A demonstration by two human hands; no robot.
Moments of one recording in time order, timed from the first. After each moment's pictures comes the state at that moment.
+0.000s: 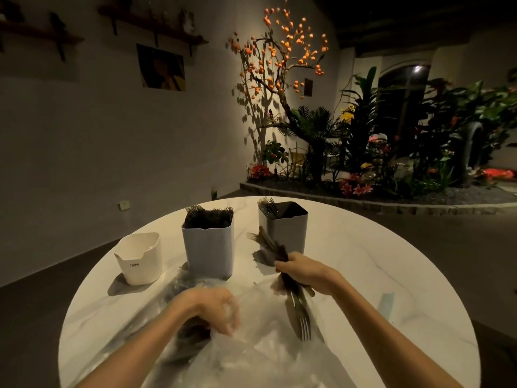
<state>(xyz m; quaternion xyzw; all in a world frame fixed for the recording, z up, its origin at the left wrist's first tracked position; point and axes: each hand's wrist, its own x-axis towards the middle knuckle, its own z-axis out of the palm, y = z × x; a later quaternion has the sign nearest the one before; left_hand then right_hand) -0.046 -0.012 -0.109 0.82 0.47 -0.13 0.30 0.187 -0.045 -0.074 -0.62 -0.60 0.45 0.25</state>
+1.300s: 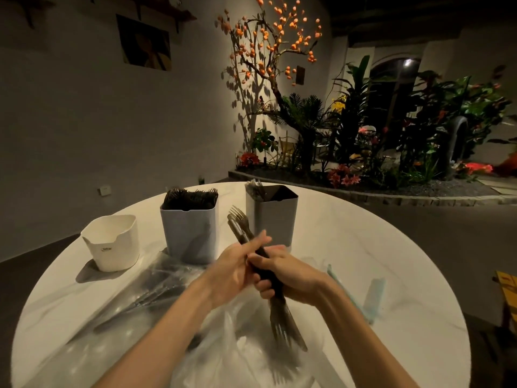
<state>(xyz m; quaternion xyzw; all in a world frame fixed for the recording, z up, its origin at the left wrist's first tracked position) 0.027 -0.038 -0.096 0.51 0.28 0.35 0.74 0.174 -0.072 -0.087 -0.43 -0.51 0.65 0.36</state>
